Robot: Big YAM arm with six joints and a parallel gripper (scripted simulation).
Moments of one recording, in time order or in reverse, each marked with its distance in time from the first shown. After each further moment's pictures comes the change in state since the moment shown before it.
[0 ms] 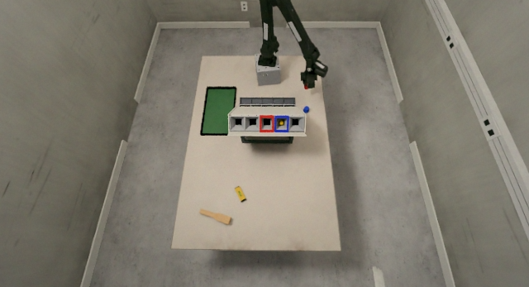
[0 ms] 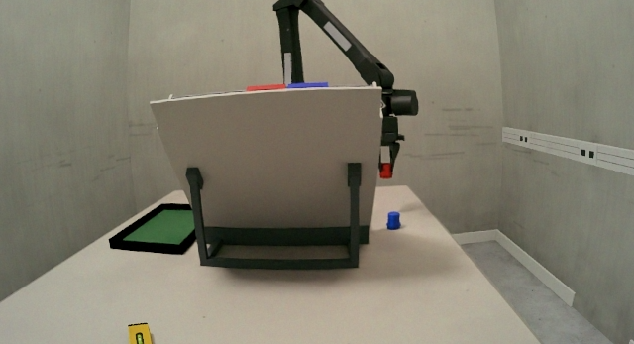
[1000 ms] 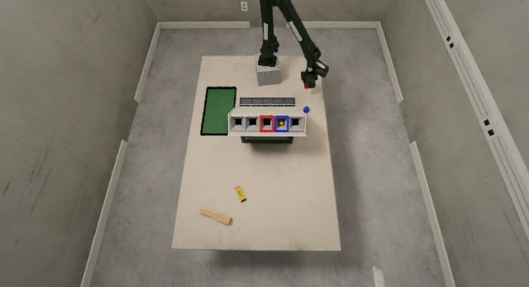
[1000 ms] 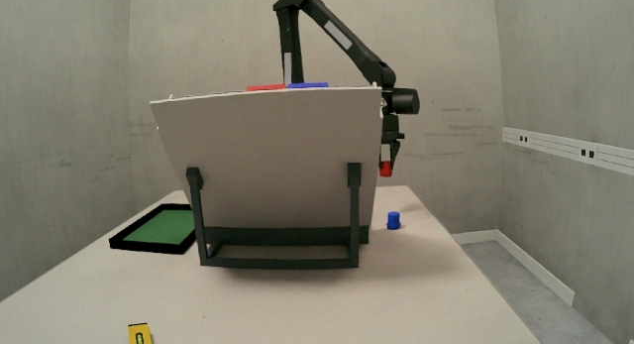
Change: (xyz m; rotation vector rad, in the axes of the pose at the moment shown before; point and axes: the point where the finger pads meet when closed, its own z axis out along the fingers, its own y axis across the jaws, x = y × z) arm 0.000 0.000 -0.005 0.021 0.014 0.000
